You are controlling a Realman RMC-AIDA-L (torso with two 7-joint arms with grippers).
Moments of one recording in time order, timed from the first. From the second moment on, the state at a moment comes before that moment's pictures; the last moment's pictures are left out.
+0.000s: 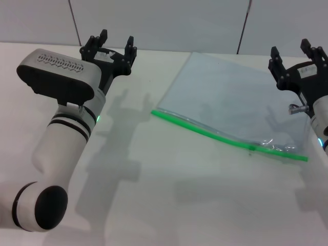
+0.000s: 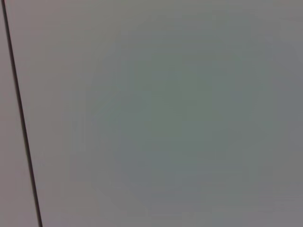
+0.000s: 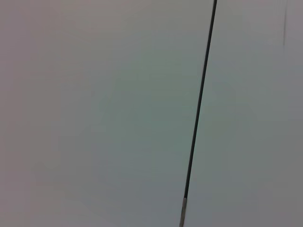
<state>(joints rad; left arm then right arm) -0.60 -2.04 -0.57 -0.58 1.68 0.93 0.46 0.43 2.03 -2.34 -0.64 -2.13 0.87 2.76</state>
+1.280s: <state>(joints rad) -0.59 -2.03 -0.58 -0.59 1.67 0.92 0.46 0.36 1.97 -2.35 -0.85 -2.14 0.76 2.78</state>
